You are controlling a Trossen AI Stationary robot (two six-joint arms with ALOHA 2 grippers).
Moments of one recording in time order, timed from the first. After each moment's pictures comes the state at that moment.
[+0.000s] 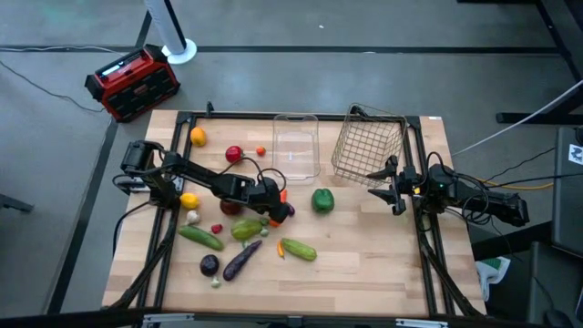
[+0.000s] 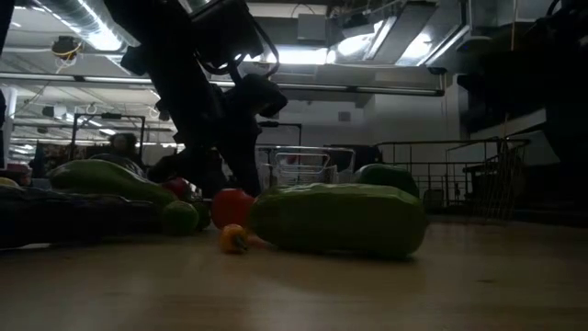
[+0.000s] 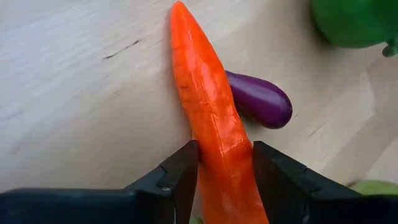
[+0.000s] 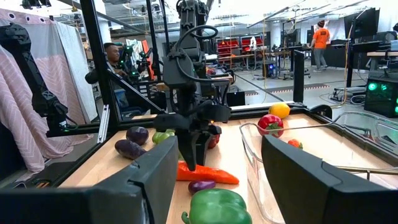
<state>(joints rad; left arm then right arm) -0.08 1.72 0.88 -0.17 -0.10 -1.16 -0.17 0.01 0.01 0.10 -0.20 0.10</state>
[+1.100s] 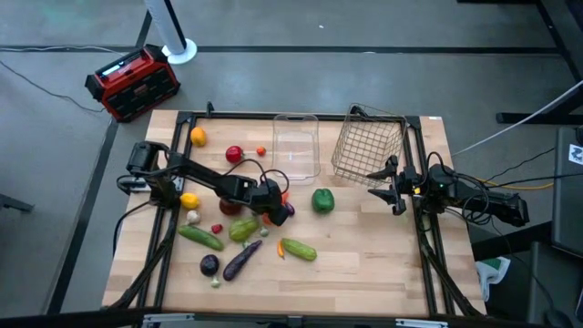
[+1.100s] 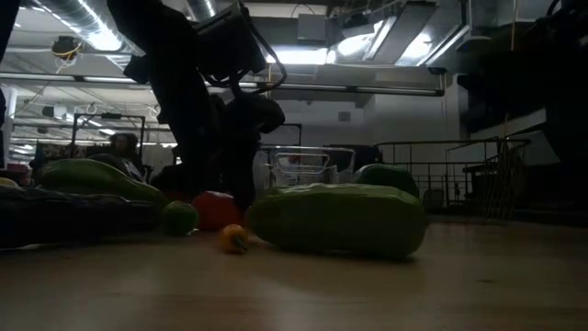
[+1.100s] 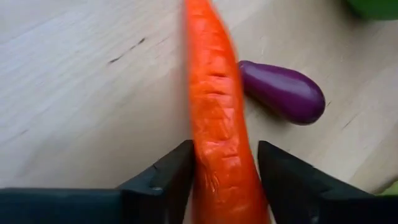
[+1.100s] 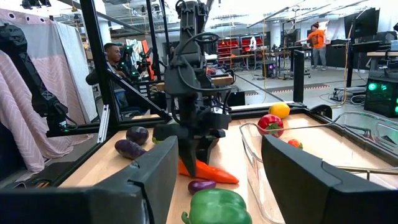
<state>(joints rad) -0.08 1.78 0.88 -0.18 -0.09 -1.06 -0.17 0.01 0.01 0.10 -0.20 0.10</state>
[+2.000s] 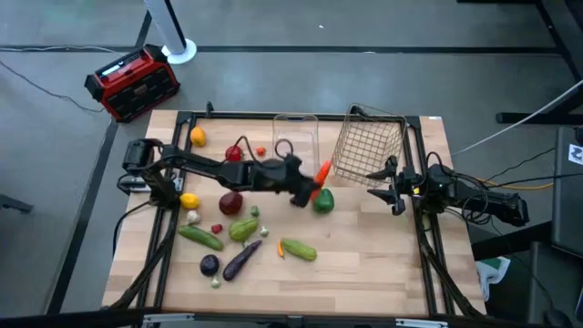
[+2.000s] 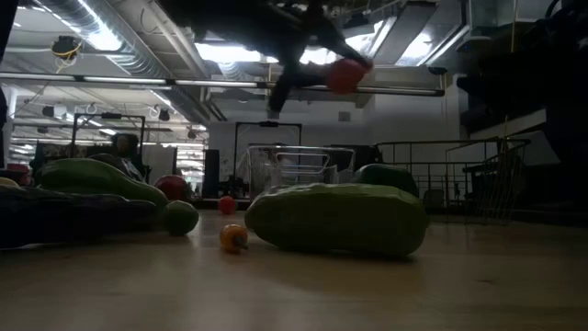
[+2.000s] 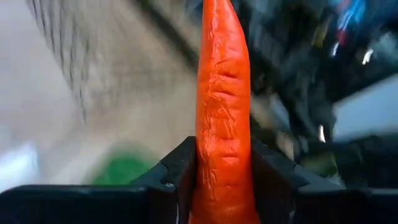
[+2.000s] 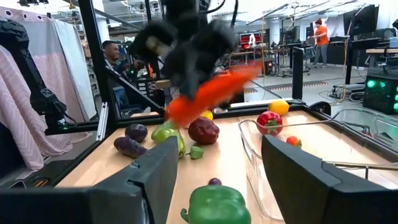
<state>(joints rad) -0.01 1.72 1.08 0.32 -0.20 -0.81 -0.17 0.01 0.01 0.09 -0.19 0.10</state>
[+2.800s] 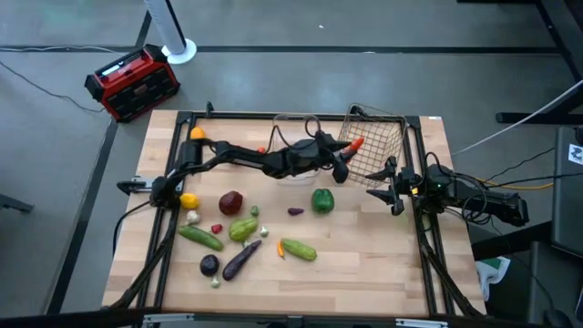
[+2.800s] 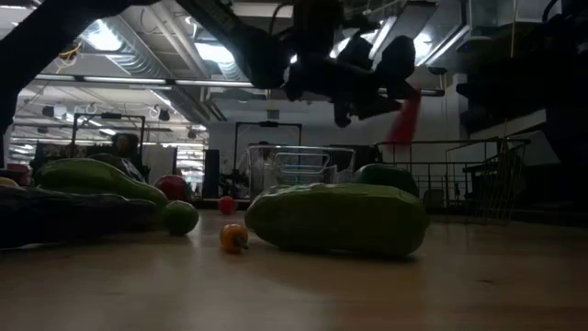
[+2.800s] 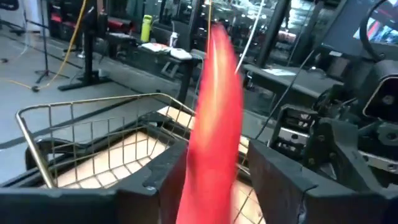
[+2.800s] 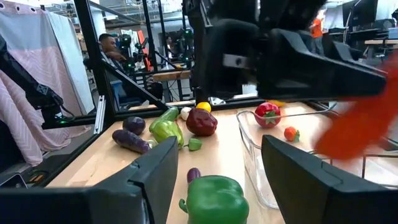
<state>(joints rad) 0.16 2.19 1.51 0.64 -0.27 -0.26 -0.17 0.01 0.01 0.05 -0.19 0.10</state>
